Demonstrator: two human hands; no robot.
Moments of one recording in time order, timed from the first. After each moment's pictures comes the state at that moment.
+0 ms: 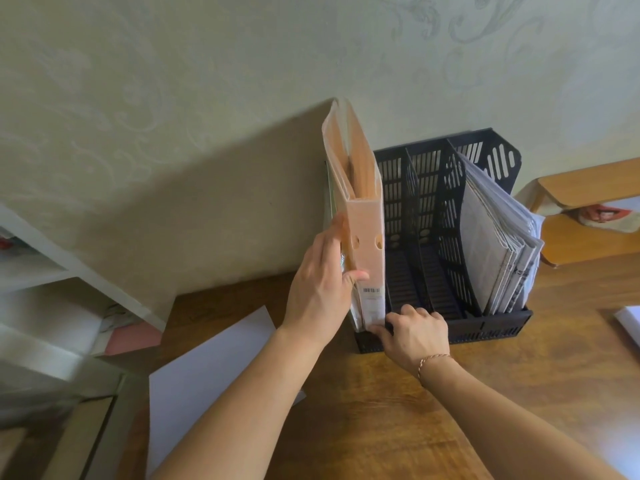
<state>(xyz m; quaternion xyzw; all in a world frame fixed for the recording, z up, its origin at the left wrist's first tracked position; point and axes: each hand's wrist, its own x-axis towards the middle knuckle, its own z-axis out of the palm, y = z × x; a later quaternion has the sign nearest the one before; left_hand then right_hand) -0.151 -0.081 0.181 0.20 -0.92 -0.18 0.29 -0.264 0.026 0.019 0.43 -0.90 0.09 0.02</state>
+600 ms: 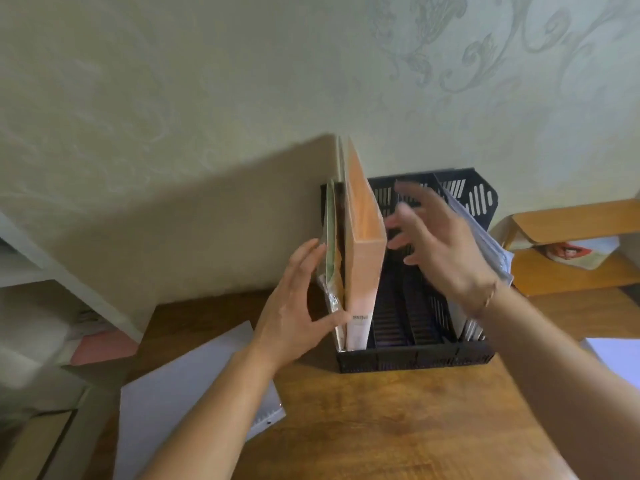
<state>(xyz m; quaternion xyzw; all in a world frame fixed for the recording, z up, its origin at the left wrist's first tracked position) -0.127 -0.110 0.169 0.14 -0.93 -0.22 0.26 -0.300 0.045 0.246 0.45 -0.70 0.55 -0.09</state>
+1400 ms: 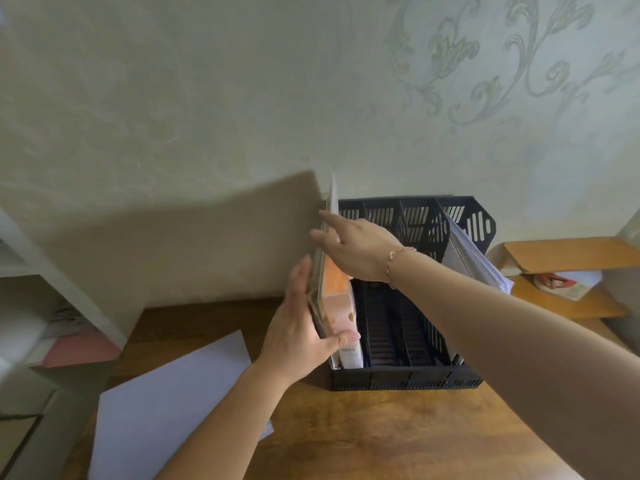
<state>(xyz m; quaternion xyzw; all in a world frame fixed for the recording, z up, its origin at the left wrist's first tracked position) -0.129 -0.108 0.150 0.19 -0.90 -0.29 0.28 -0.287 -0.056 0.264 0.57 -0.79 0.20 -0.07</state>
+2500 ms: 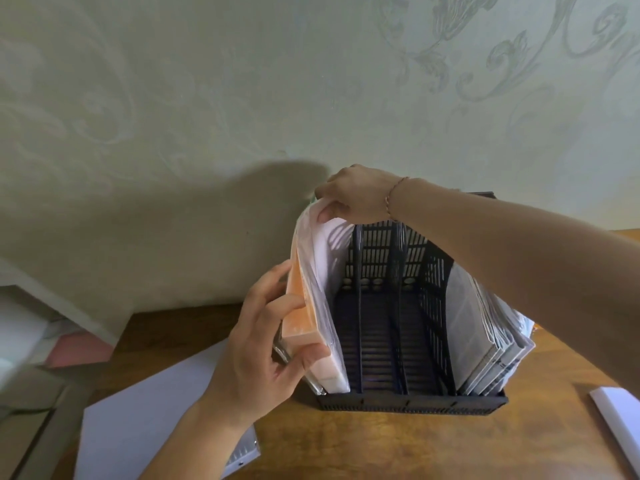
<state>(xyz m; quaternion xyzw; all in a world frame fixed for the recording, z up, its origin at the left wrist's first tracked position) -0.138 -0.114 0.188 0.07 -0.90 -0.21 0.39 -0.418 -0.134 0.270 0.75 -0.66 0.03 0.05</state>
